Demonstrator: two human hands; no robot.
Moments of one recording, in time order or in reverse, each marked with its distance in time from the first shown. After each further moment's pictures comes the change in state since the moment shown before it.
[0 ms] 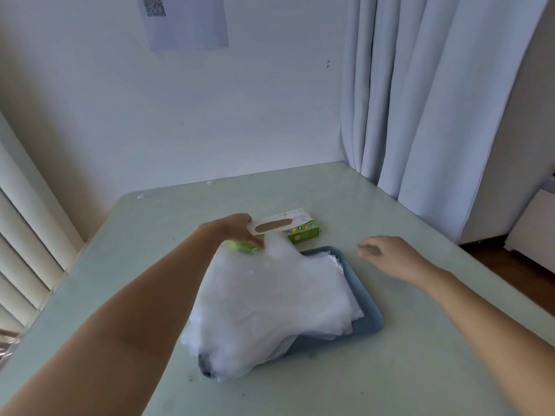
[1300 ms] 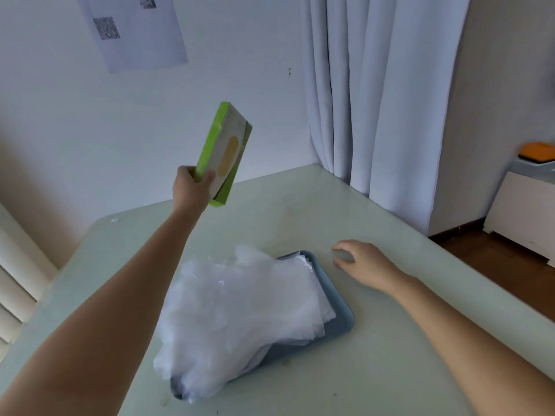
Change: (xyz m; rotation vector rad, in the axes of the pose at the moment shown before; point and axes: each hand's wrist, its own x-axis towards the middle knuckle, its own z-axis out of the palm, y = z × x) left_hand -0.026 0.047 -0.061 -0.760 0.804 0.005; right_hand -0.010 0.014 0.015 0.097 0.064 -0.039
